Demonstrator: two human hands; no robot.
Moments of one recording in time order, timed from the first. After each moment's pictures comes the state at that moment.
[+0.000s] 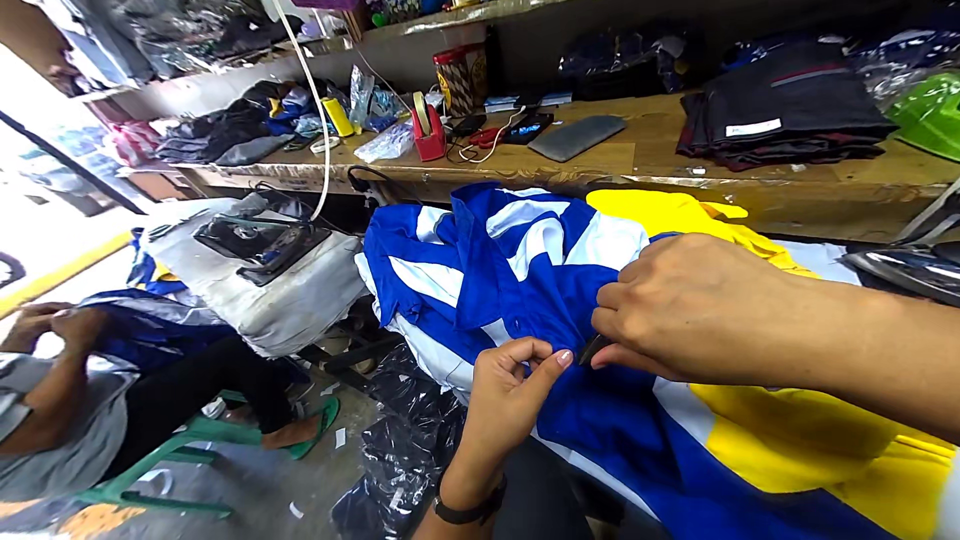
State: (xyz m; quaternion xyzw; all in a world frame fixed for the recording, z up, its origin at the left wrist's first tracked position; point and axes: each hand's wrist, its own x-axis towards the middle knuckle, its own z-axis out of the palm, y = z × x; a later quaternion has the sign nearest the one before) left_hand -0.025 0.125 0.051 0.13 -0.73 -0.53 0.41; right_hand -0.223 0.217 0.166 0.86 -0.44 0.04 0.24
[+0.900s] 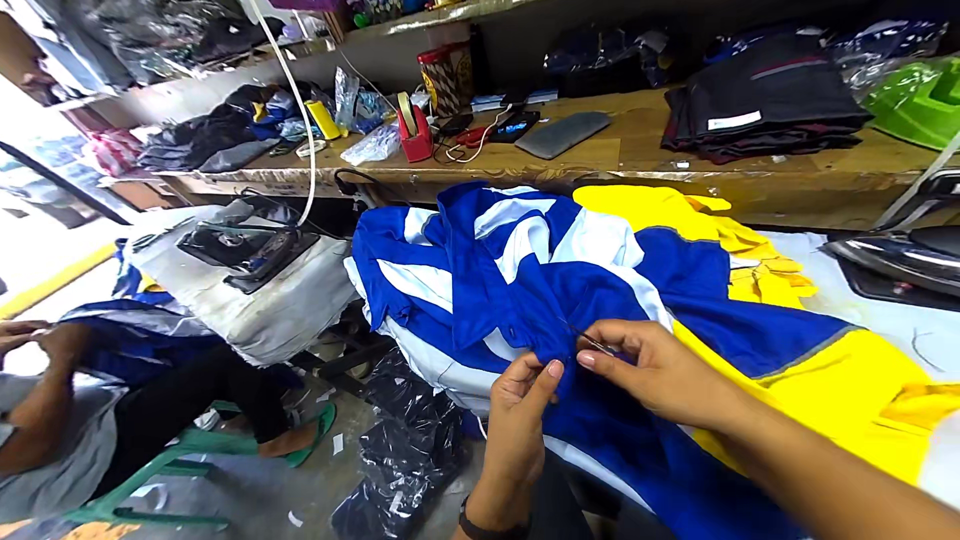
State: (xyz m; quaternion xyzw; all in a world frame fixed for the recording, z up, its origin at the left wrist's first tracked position) left_hand -0.039 0.164 0.021 0.19 -0.49 -0.74 0.42; right_hand -0.208 0.241 0.060 0.57 -0.57 0.51 -0.30
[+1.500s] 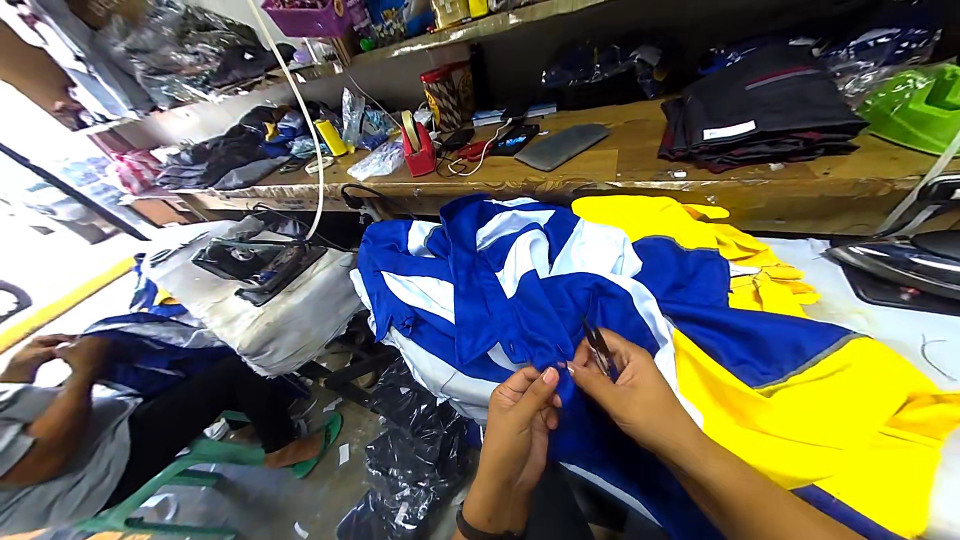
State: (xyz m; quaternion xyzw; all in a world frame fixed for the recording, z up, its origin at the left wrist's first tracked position) left_hand -0.037 0.159 0.025 0.18 -0.39 -0.82 0.37; right_hand -0.175 0.230 0.028 0.43 -0.53 0.67 -0.28
